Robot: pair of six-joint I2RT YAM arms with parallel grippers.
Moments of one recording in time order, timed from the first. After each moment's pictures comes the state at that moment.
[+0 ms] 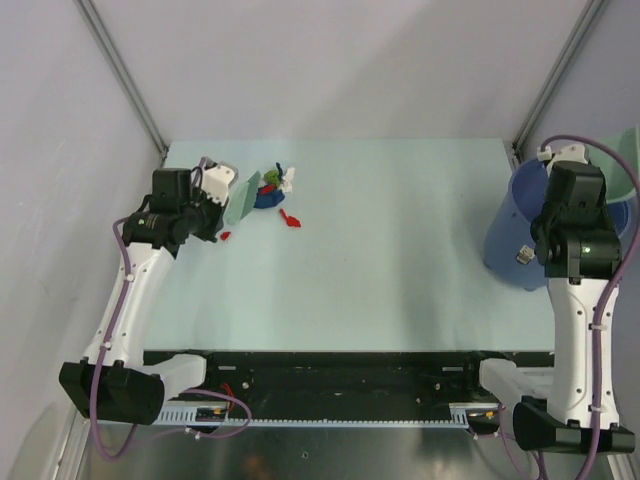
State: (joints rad) left arm -0.09 1.15 1.23 -0.84 0.17 0.38; right arm -0.05 1.03 1.52 -1.02 0.76 -0.48
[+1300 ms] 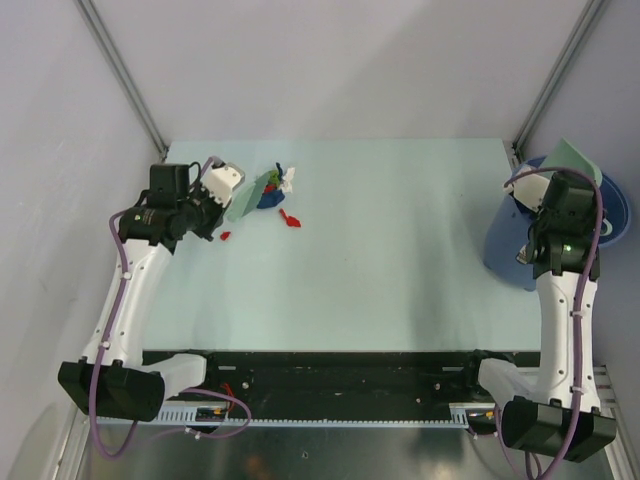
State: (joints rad) left arm -0.09 1.17 1.29 -0.90 0.22 0.56; right arm -0.20 0.98 1.20 -0.66 0.55 -1.26
